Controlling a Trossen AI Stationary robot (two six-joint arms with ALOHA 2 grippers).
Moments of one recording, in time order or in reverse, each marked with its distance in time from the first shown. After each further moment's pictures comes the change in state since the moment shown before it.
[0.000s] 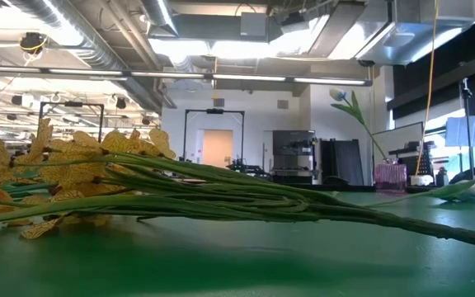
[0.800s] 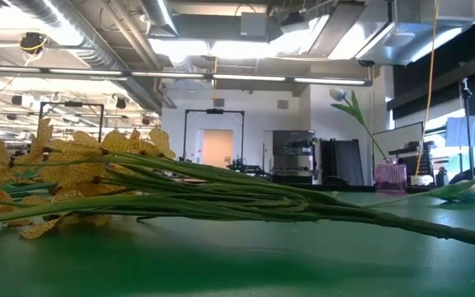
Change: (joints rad) left arm 0.000 0.000 0.000 -0.015 -0.019 0.000; right arm 0.000 -0.037 0.152 -0.132 -0.091 -0.036
